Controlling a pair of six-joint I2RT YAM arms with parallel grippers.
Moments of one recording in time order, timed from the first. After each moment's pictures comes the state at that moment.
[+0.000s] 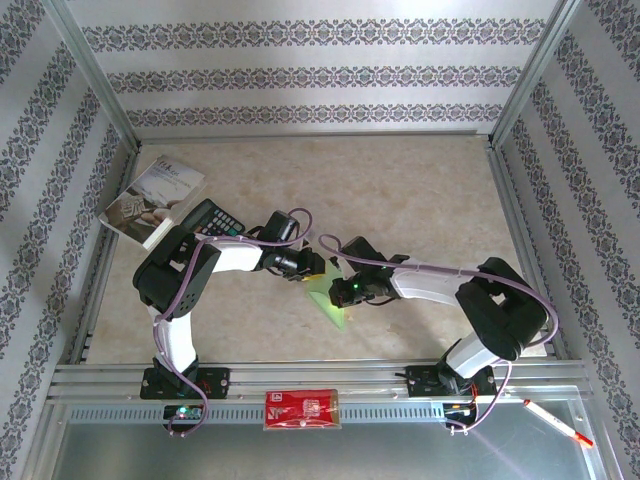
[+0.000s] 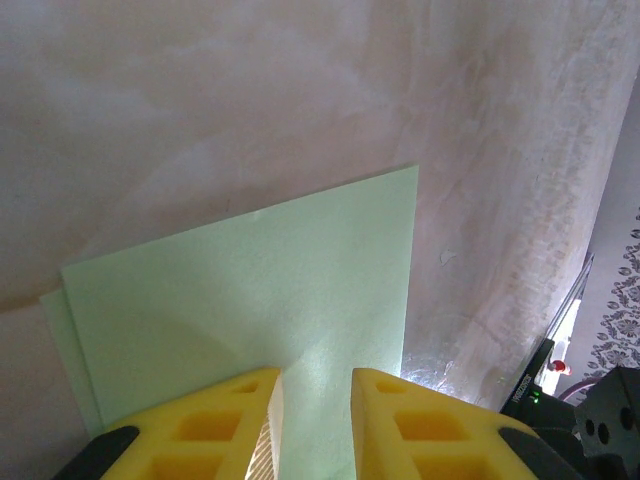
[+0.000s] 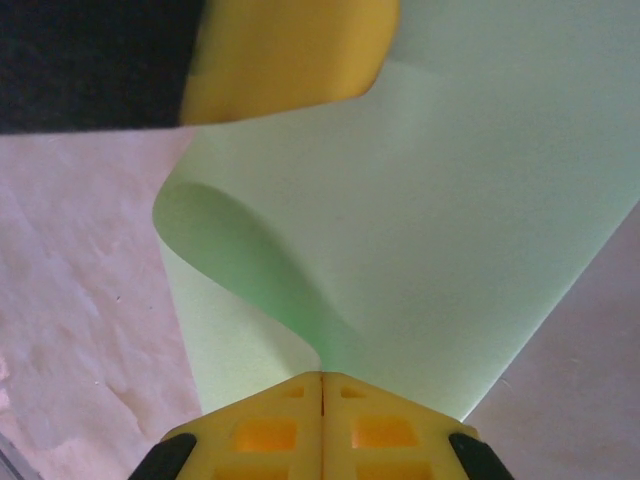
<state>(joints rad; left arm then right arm) -0.54 1.89 0.94 -0.03 0.66 -0.74 0.73 1.56 0.71 -0.26 -0.36 0.49</state>
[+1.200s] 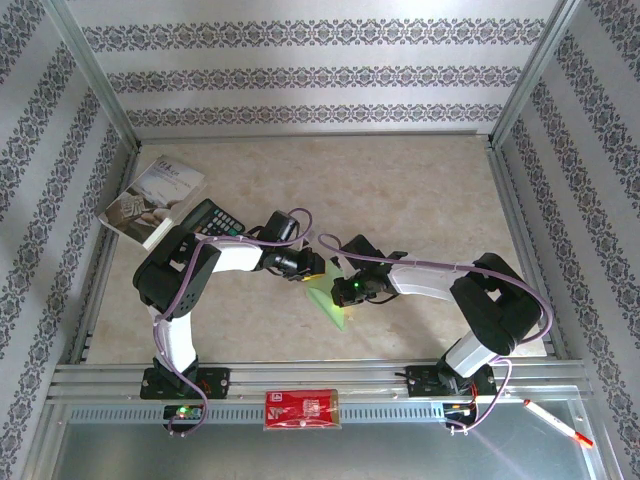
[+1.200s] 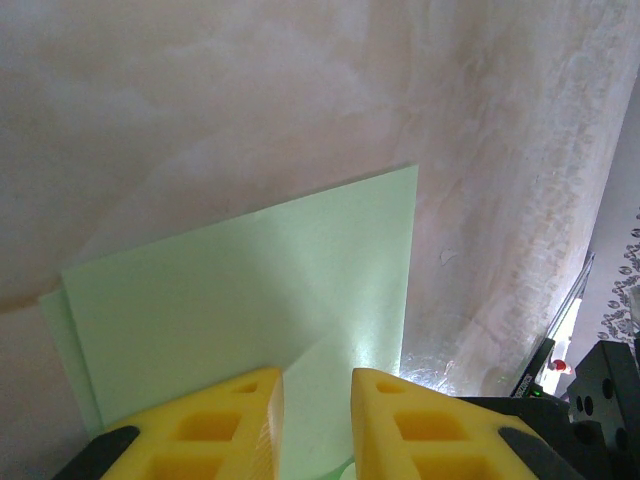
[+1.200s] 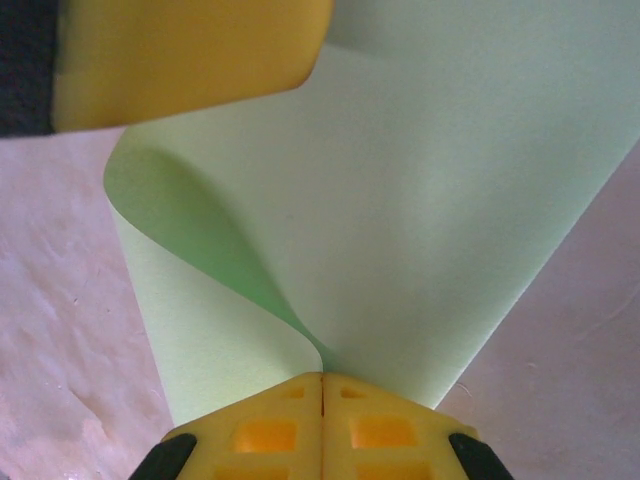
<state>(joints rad) -0.54 1.89 0.94 -0.03 0.66 -0.74 0.71 1.60 0.73 -0.30 -0.35 0.46</state>
